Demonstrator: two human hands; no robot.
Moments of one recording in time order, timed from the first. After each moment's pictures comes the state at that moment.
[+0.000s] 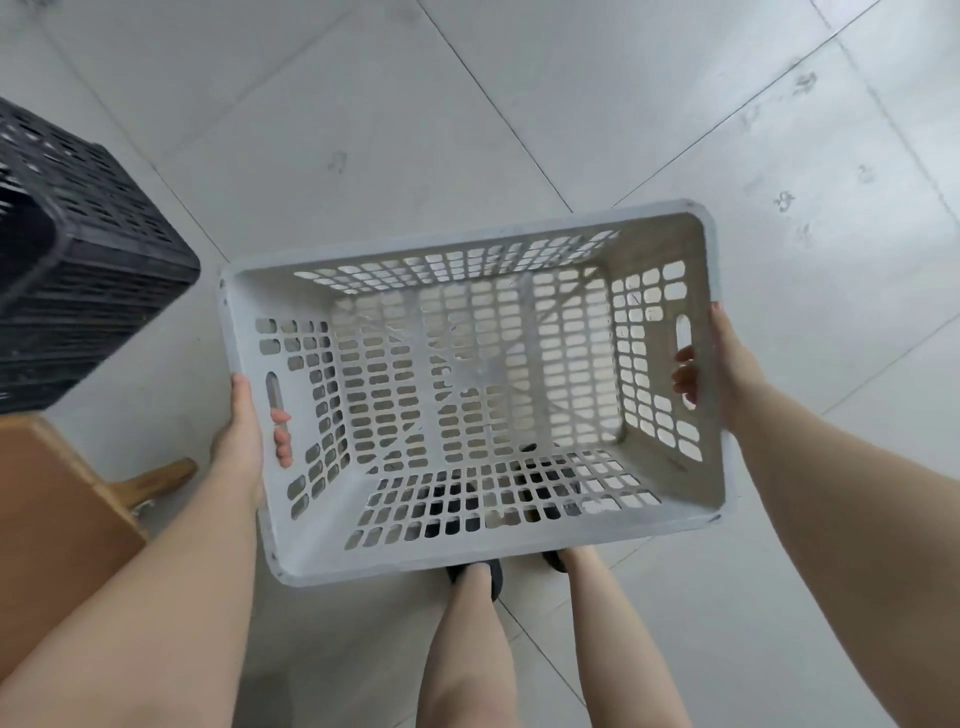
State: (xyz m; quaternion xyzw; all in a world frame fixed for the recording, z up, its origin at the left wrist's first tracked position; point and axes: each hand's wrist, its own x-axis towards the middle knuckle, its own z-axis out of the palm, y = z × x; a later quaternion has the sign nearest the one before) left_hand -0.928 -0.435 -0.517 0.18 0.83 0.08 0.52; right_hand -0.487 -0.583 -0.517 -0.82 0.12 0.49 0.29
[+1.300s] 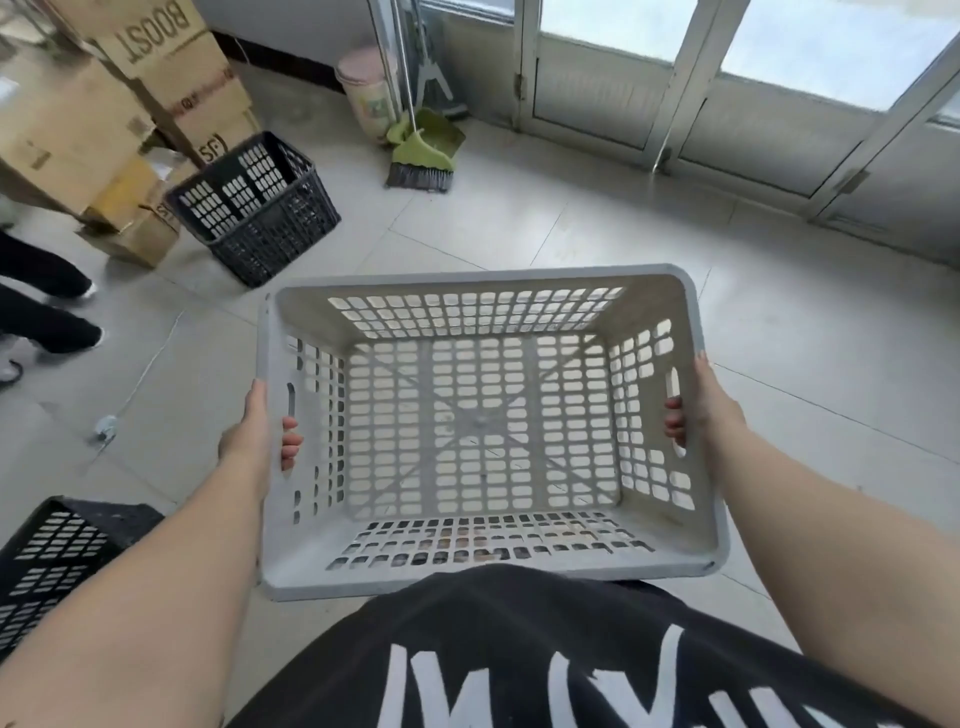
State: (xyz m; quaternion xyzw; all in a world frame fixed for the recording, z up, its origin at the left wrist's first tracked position) left_hand -0.611 -0.478 -0.082 0.46 0.71 0.15 0.52; right_hand -0.309 -0.809 -0.115 -0.78 0.24 0.31 0.50
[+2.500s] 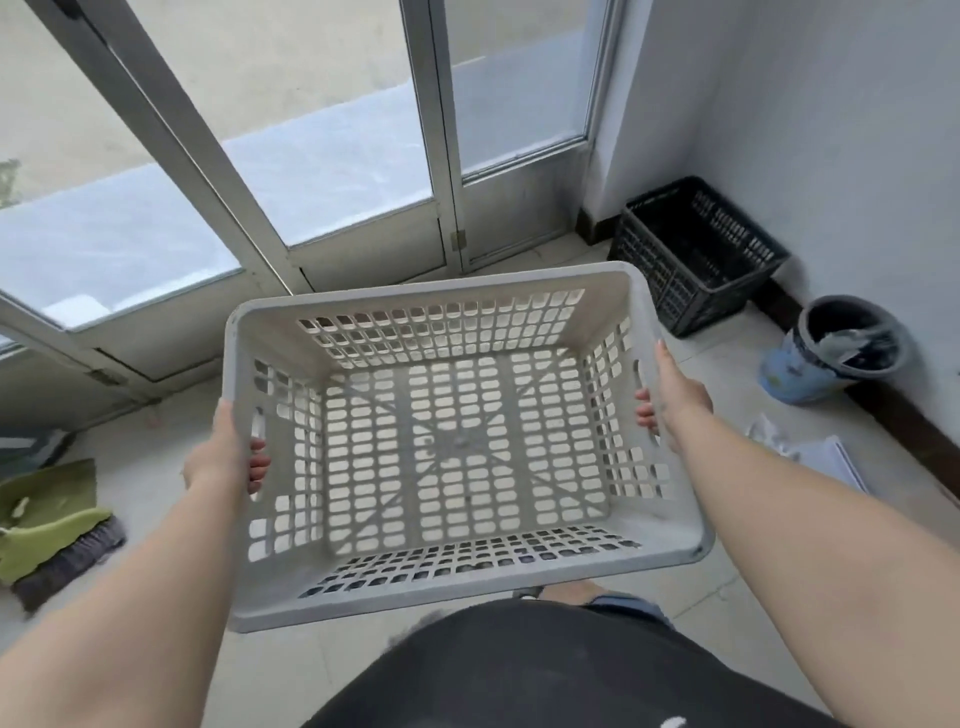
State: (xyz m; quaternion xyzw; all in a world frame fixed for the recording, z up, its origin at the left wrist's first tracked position) left_hand 0.112 -0.547 -0.060 0.72 0.43 -0.05 0.54; right_hand 0.048 -0.979 -0.071 -0.65 0.52 0.04 0.55
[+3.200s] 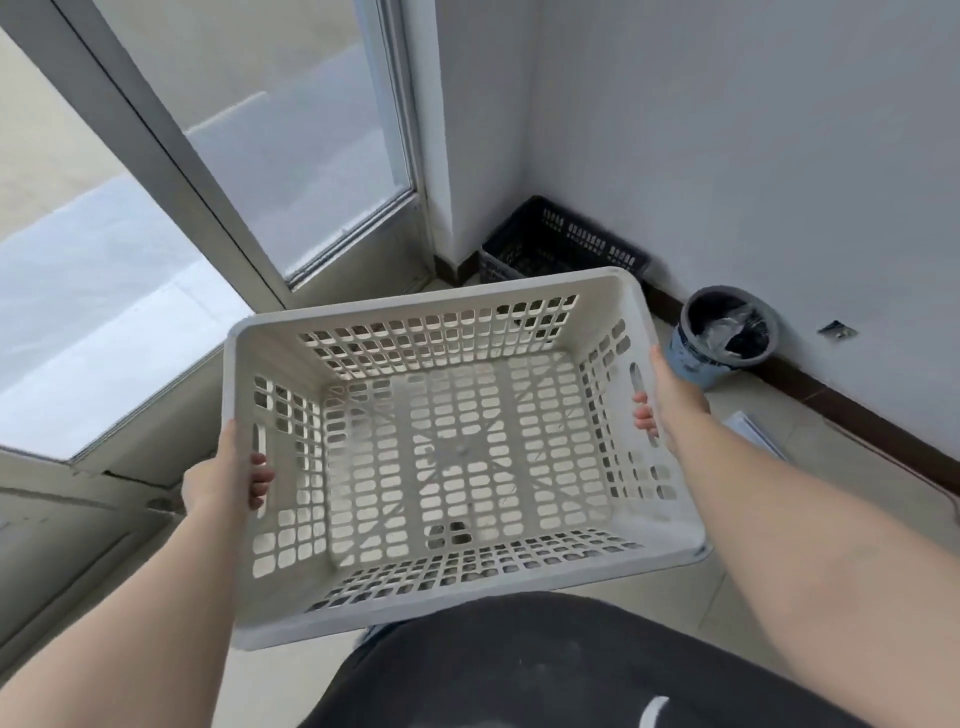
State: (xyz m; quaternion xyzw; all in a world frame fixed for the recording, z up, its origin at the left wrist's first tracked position) left_hand 0.465 -0.795 -0.086 0.79 0.31 -0.17 0.51; right_hand 0.248 -1.171 -0.090 -0.51 0.68 -0.06 0.53
